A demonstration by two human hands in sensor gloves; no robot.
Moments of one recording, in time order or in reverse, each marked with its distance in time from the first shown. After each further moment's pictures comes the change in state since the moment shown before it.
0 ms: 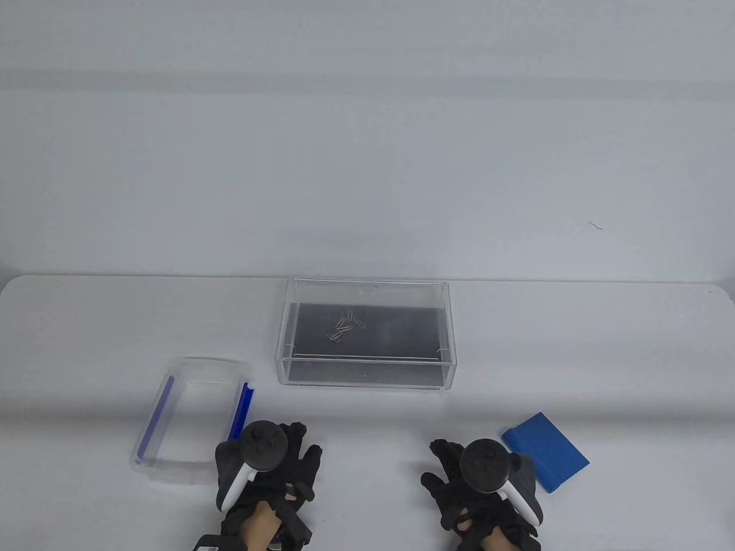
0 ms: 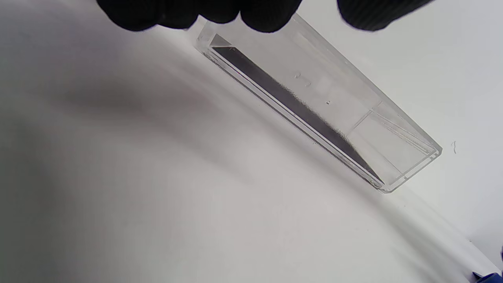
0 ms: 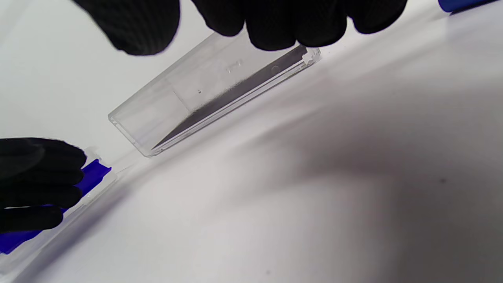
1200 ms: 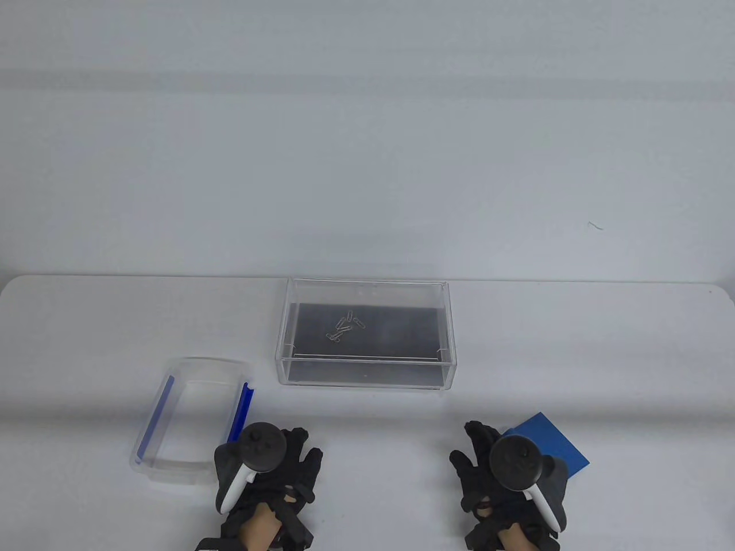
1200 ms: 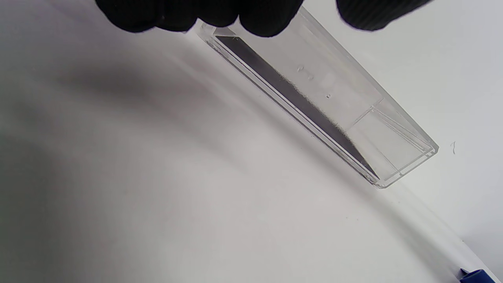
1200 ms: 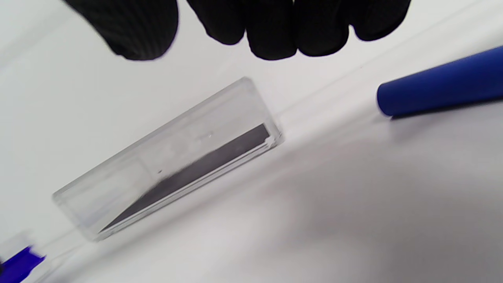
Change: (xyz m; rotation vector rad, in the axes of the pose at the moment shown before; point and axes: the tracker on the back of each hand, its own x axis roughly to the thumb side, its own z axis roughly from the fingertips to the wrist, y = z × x) left_hand -0.002 -0.003 0.002 -0.036 0.017 0.038; right_hand -0.026 -0.037 0.008 -0.288 0.107 0.009
